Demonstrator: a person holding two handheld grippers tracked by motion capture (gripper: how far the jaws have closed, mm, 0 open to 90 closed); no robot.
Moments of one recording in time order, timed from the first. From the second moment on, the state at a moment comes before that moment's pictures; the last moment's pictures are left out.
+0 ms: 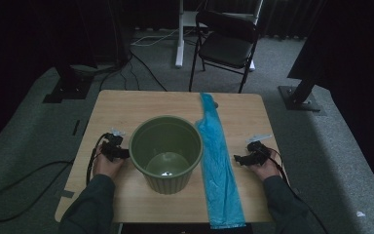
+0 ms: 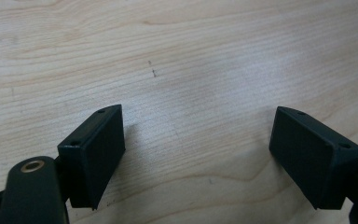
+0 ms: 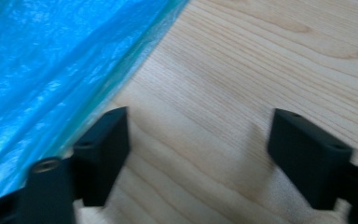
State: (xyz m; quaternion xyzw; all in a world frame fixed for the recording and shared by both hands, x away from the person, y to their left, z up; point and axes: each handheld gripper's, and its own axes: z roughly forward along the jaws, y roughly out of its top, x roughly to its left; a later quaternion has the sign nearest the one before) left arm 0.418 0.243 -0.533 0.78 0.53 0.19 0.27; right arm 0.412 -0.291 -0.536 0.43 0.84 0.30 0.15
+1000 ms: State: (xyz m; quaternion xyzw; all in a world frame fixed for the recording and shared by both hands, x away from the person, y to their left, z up) left arm 0.411 0.244 -0.520 0.79 0.51 0.16 0.29; right arm 0.394 -0.238 -0.526 0.34 0.89 0.26 0.15
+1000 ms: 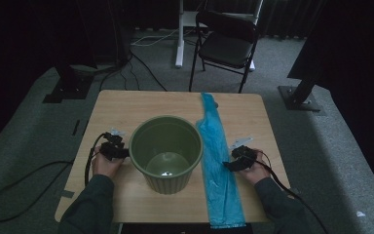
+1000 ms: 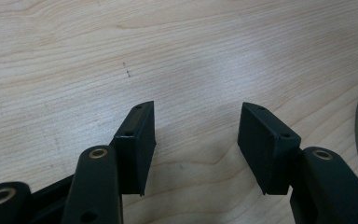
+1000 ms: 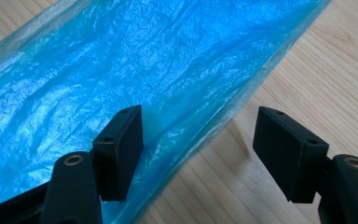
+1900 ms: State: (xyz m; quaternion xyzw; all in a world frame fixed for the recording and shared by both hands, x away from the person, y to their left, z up) left arm 0.407 0.238 -0.515 0.80 0.50 0.15 0.30; right arm 0.419 -0.277 -0.514 0.43 0.85 0.25 0.19
